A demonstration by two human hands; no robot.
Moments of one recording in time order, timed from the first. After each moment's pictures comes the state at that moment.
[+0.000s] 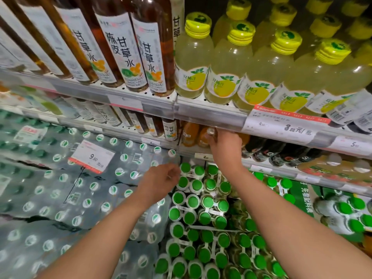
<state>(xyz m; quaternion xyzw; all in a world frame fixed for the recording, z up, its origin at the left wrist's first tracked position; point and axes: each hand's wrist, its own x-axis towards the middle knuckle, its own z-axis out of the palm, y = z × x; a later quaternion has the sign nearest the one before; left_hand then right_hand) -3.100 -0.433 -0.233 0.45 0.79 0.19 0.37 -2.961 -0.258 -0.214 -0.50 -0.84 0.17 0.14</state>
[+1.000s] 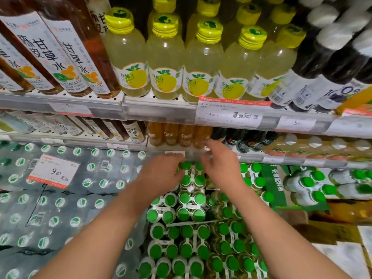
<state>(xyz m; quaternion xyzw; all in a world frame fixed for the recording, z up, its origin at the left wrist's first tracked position) -3.024 -0.361 -0.197 0.64 0.73 0.05 0.25 -2.847 -0.274 -0.213 -0.47 -0.84 0.23 0.13</state>
